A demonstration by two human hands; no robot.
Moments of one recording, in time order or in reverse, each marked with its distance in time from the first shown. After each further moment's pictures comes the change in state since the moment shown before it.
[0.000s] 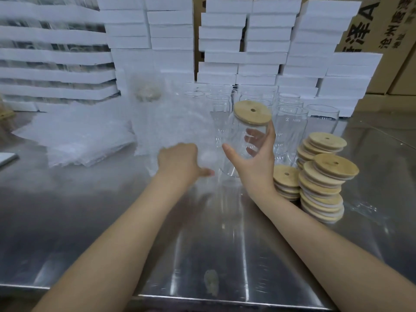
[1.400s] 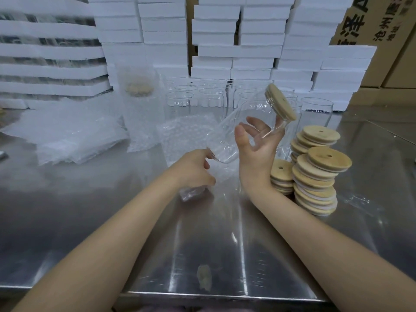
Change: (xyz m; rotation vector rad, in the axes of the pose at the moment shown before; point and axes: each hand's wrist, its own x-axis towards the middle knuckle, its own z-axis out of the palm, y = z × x) left_hand 0.011 0.012 0.034 -0.565 -0.172 0.201; right_hand 0.000 -0.016 0.001 0.415 0.129 0.036
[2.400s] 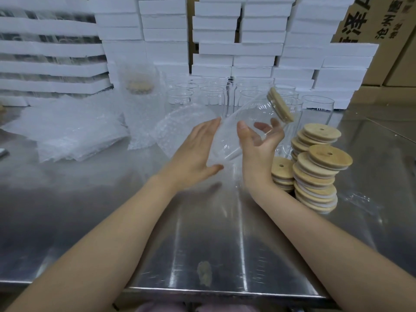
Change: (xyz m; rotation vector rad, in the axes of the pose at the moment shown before) left_hand 0.007 -0.014 0.004 0.194 0.388 0.585; right_hand -0.002 -0.005 0.001 -0.025 0.033 0.112
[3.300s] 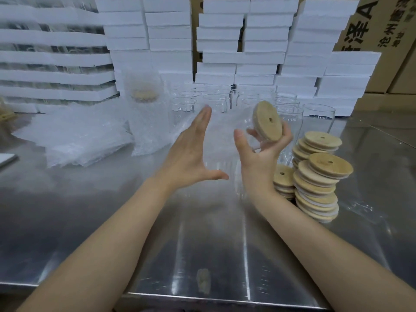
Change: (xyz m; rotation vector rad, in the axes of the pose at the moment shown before) left_hand 0.005 0.005 -0.019 -0.037 0.086 -0.091; right_hand -0.005 -0.013 0.002 0.015 -0.012 -0.130
